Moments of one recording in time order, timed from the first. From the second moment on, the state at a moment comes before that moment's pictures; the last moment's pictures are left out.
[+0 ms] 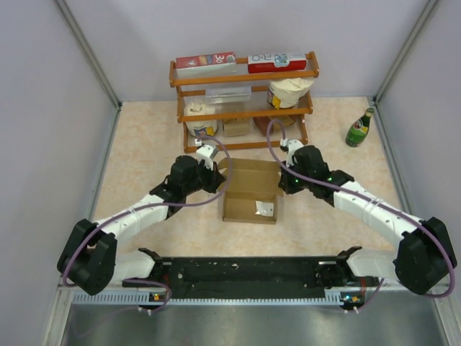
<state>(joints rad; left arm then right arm) -0.53 1.25 0.62 0.19 0.26 -0.21 0.55 1.23 0.82 -0.36 -0.10 0.20</state>
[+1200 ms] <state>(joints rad) -0.89 1.28 0.53 0.41 -0.49 -0.42 0.85 1.14 0.51 0.14 0.48 0.36</state>
